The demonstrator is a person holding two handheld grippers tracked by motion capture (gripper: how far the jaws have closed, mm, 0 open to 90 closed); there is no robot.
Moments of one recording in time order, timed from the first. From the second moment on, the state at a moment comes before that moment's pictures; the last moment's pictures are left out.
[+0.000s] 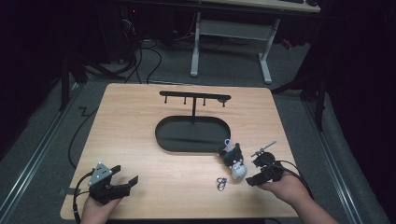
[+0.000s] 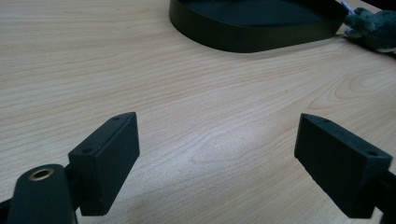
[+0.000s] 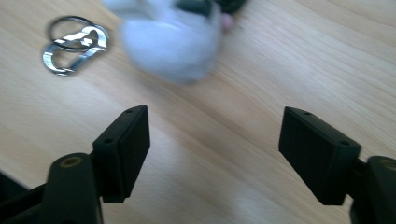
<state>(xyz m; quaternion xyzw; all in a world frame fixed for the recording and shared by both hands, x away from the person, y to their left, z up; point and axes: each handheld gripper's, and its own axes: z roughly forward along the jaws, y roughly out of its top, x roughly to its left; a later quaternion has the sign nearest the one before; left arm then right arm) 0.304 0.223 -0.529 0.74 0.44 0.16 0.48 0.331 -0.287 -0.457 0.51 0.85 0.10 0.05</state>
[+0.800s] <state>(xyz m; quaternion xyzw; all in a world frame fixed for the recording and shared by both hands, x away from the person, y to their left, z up) 0.300 0.222 -0.524 0.75 0.43 0.19 0.46 0.381 -0.236 -0.480 0.52 0.85 0.07 0.03</state>
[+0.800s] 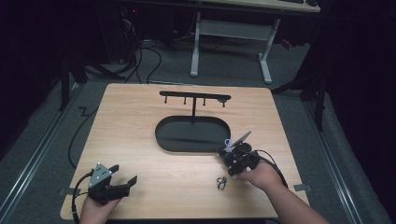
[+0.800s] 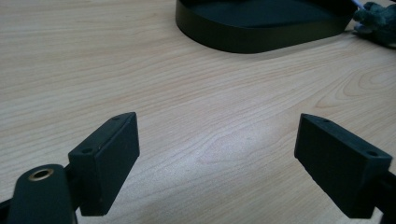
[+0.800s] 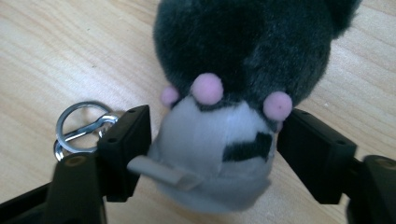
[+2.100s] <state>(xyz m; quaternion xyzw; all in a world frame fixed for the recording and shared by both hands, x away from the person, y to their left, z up) 0.302 0.217 -0.526 0.76 0.43 0.19 0.45 0.371 -0.247 -0.404 0.52 0.85 0.10 0.03</state>
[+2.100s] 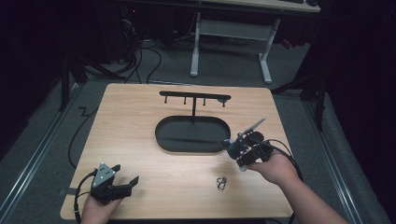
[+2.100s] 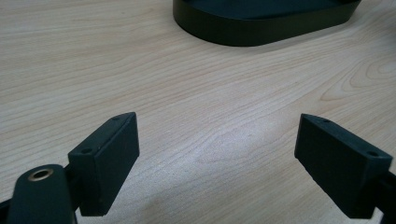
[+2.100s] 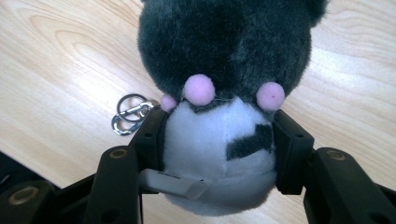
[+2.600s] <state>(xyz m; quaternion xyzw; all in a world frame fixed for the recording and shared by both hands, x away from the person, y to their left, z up) 0.302 0.215 -0.526 0.76 0.42 0.19 0.45 0.386 -0.241 -0.364 0.52 0.84 0.11 0.03</state>
